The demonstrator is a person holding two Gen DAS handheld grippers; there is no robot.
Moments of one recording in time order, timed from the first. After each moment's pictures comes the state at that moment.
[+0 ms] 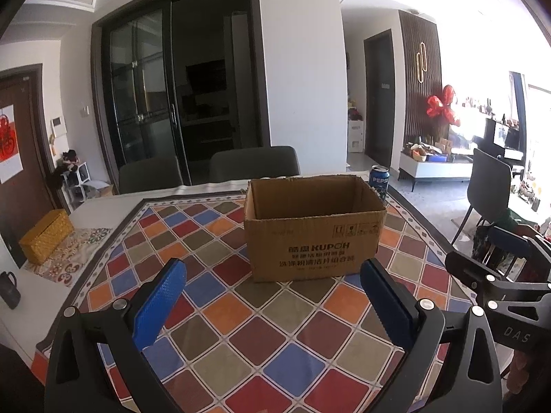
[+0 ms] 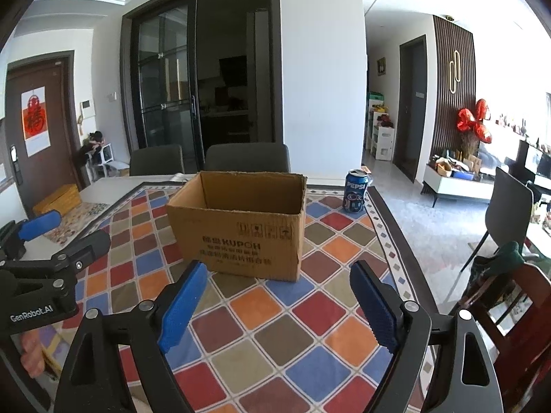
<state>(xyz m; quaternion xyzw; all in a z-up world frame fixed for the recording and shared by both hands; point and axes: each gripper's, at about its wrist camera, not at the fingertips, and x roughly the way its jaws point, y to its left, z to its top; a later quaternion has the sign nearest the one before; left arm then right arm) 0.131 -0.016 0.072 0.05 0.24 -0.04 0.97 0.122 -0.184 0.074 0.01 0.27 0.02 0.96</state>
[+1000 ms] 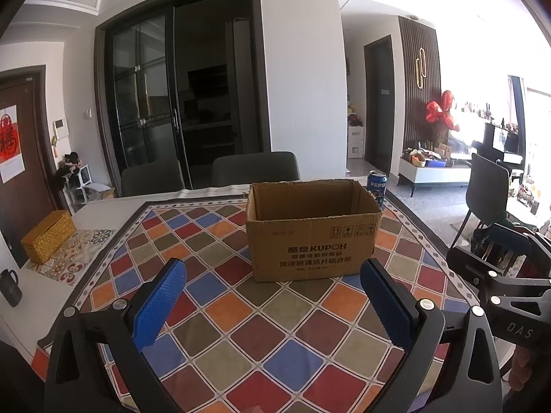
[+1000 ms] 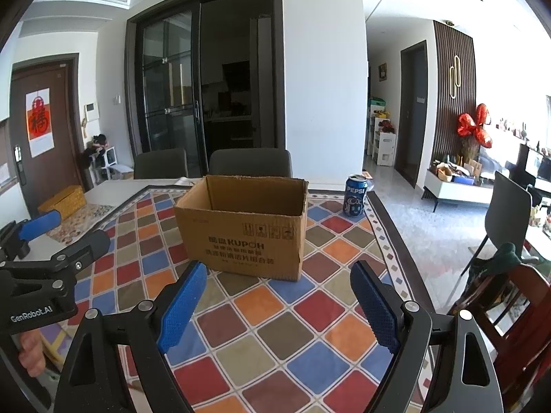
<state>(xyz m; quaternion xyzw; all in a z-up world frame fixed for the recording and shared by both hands) 0.115 -0.012 0.073 0.04 0.23 -0.04 0.97 0.106 -0.181 0.081 0.01 0.26 0.02 0.96</state>
